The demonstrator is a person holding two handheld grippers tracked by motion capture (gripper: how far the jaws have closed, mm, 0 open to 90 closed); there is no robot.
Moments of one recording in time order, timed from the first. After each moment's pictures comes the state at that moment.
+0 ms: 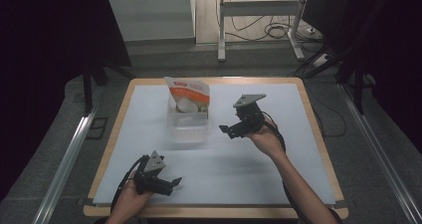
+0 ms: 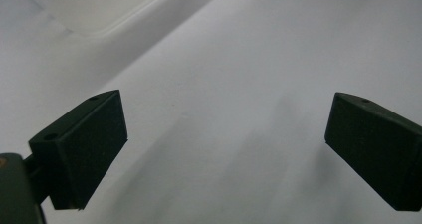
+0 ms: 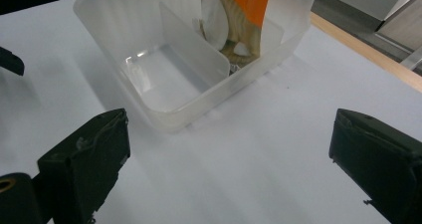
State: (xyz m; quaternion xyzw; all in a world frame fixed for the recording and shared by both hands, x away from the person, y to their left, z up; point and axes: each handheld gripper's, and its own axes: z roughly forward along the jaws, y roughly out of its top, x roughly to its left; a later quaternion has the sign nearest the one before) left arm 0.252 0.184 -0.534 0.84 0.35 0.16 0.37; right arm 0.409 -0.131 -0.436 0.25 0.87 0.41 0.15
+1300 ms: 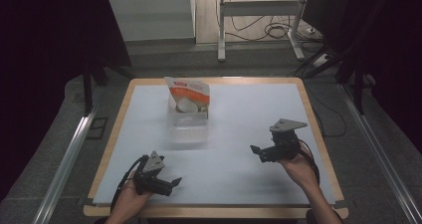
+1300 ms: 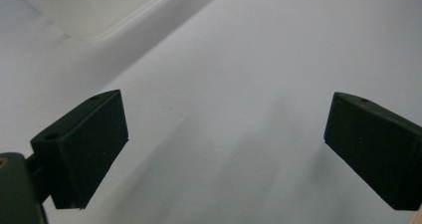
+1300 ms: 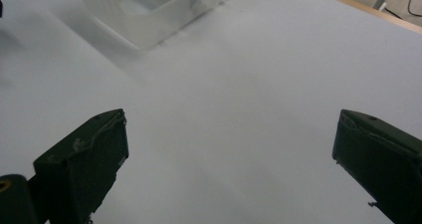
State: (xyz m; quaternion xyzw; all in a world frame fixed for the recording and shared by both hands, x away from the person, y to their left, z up) left arm 0.250 0.185 -0.531 0.84 0.35 0.16 0.38; right arm 0.342 -0.223 -0.454 0.32 0.84 0.40 0.18
